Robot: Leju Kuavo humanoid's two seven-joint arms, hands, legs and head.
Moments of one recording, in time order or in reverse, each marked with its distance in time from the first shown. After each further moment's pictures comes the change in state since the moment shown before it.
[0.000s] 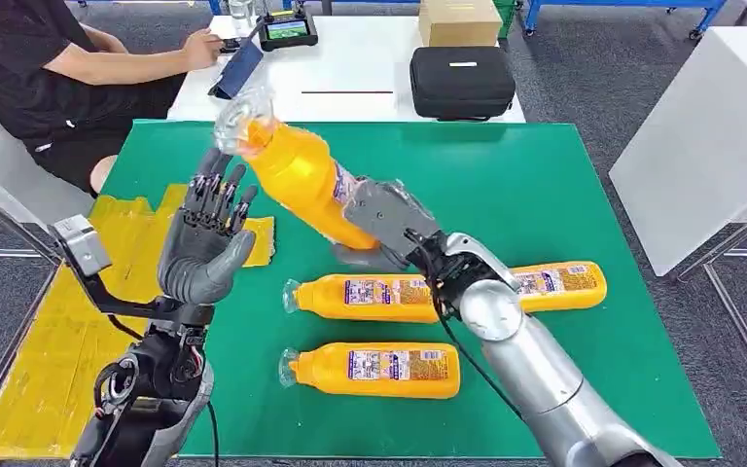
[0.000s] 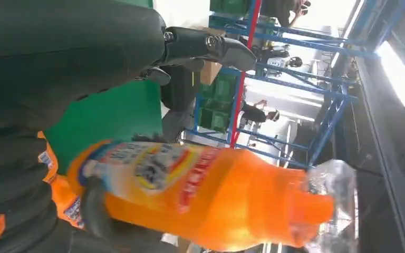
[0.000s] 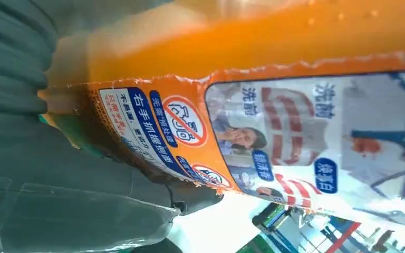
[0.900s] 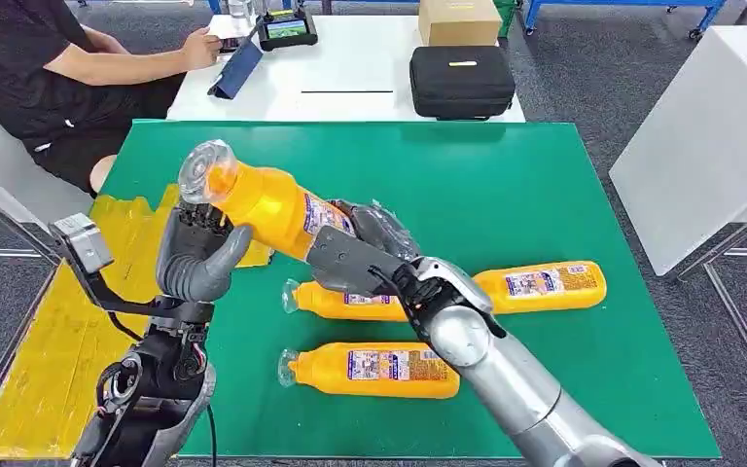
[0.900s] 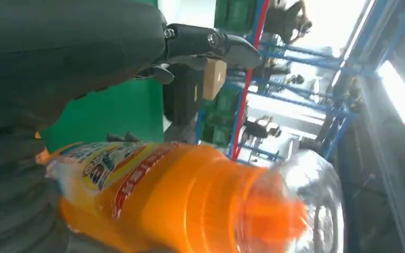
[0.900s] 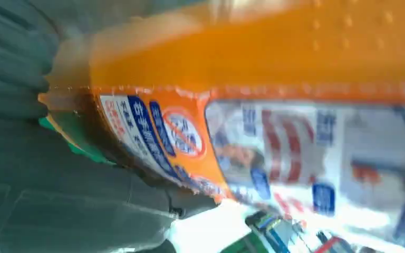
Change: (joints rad) left arm -0.009 0.016 -0.031 0.000 -0.022 0.101 -0.003; right arm 0.027 0.026 0.111 0.023 0.166 -0.070 -0.038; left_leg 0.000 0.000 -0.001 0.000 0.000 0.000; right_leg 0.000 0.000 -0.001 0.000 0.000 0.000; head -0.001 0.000
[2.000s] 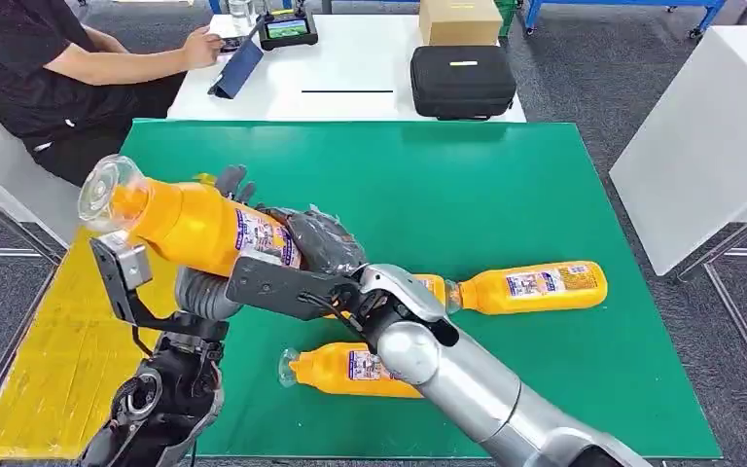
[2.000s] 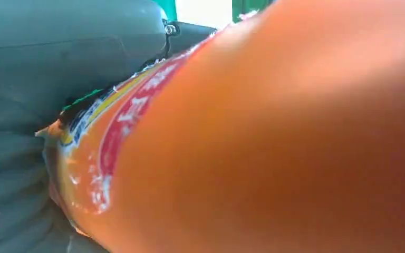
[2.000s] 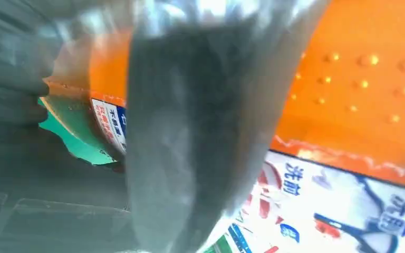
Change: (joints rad) left arm -0.005 0.071 -0.135 0.008 -0.060 0.089 0.024; right arm -0.076 0.087 0.166 0.018 0.003 -0.011 0.036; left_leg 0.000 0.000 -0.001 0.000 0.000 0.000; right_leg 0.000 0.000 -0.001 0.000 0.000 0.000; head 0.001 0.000
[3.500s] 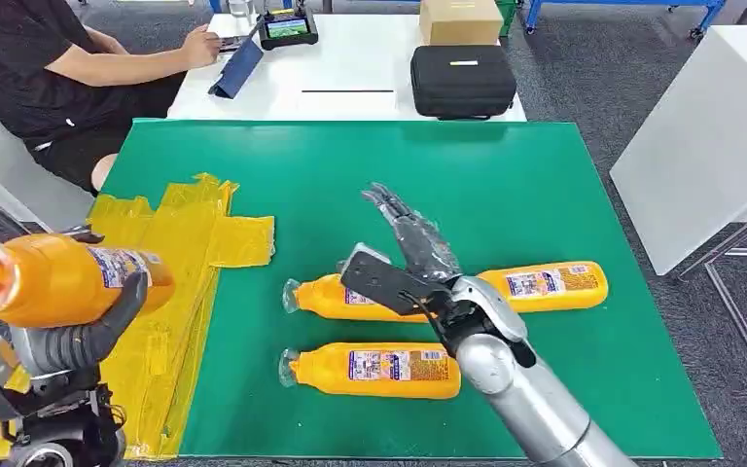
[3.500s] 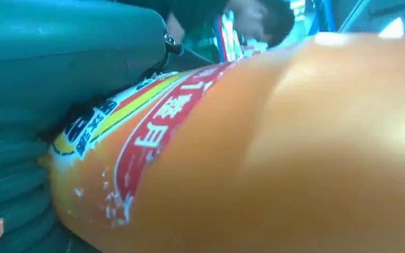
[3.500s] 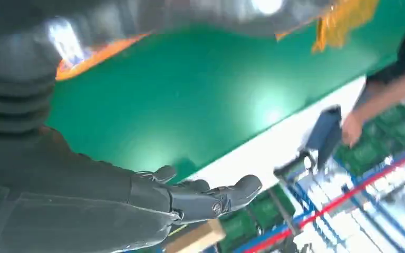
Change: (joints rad) left arm 0.365 -0.007 0.431 -0.269 -0.552 0.111 -0.082; right arm 0.209 -0.185 -0.279 -0.160 0.176 -0.046 -0.051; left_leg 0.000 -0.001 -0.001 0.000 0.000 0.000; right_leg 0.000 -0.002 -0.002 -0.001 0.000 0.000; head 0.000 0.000
